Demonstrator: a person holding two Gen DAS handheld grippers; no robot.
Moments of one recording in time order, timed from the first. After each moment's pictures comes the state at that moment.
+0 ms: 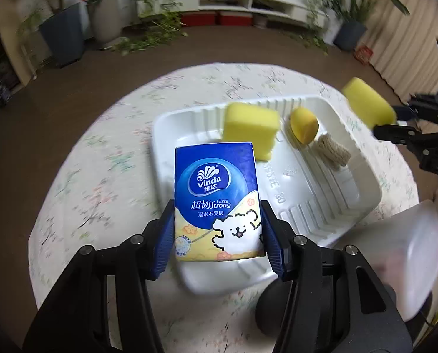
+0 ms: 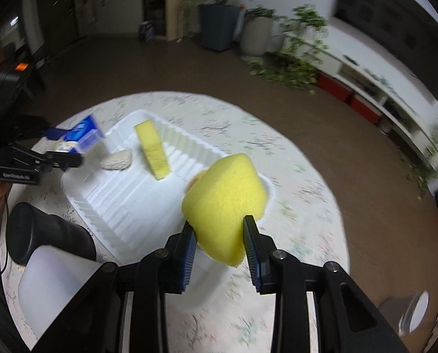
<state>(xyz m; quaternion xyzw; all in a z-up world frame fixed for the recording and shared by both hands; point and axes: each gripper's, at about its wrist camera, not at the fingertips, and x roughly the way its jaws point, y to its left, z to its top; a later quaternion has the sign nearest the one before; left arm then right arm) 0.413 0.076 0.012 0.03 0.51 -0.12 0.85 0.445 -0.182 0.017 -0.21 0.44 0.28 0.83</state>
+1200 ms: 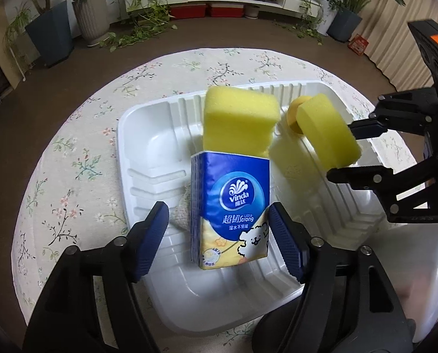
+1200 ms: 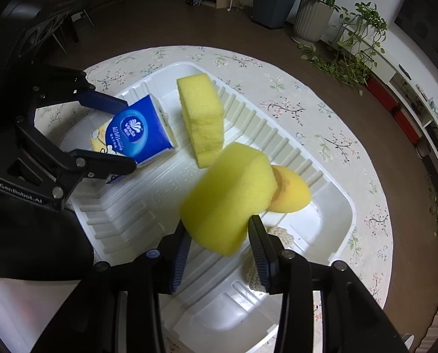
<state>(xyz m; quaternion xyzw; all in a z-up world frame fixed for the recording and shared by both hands) 0.432 0.062 -0.015 0.03 0.52 -0.14 0.84 0.457 -0.122 -0.039 -0.27 0.48 0.35 0.76</state>
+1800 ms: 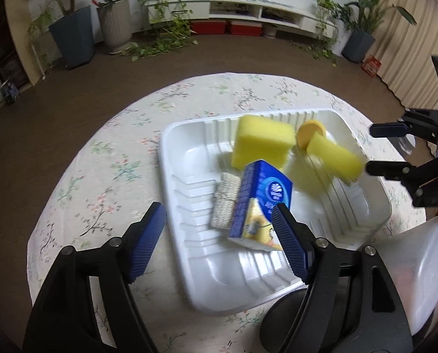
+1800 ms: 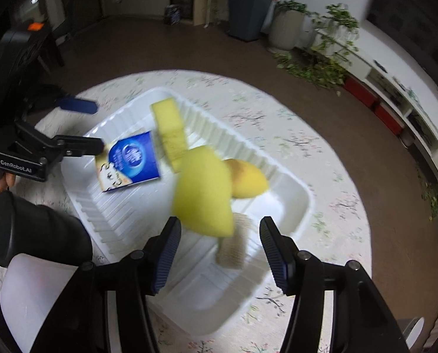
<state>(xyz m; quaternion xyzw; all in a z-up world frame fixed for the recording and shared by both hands) 0.417 0.089 0.012 0.00 0.49 -0.09 0.87 0.456 -0.163 -0.007 -0.23 0.46 0.31 0.80</state>
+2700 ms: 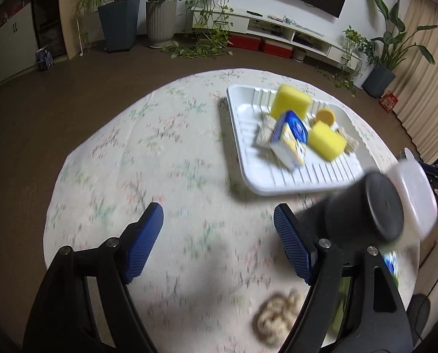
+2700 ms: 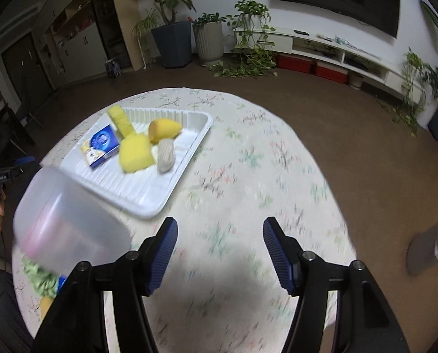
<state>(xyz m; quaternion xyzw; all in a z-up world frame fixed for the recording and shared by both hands) 0.285 0.149 0.017 -0.06 0.46 -0.03 0.89 0.361 -0.325 -0.008 -0.05 0.44 0.22 0.87</state>
